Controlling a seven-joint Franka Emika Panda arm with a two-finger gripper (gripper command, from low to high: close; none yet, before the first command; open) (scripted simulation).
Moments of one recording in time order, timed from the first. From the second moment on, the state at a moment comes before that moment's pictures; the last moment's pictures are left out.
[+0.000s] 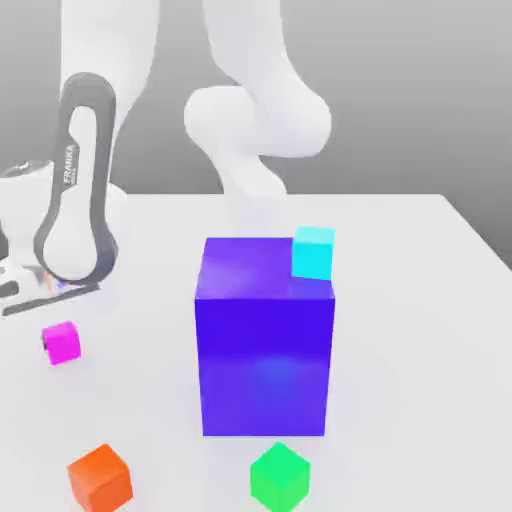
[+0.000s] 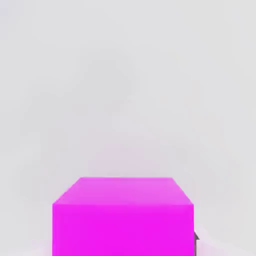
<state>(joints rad) -0.25 0.28 -0.57 -2.72 0.69 2.92 -1.27</state>
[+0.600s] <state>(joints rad) 0.11 0.09 -0.73 -2.71 0.19 2.77 -1.24</state>
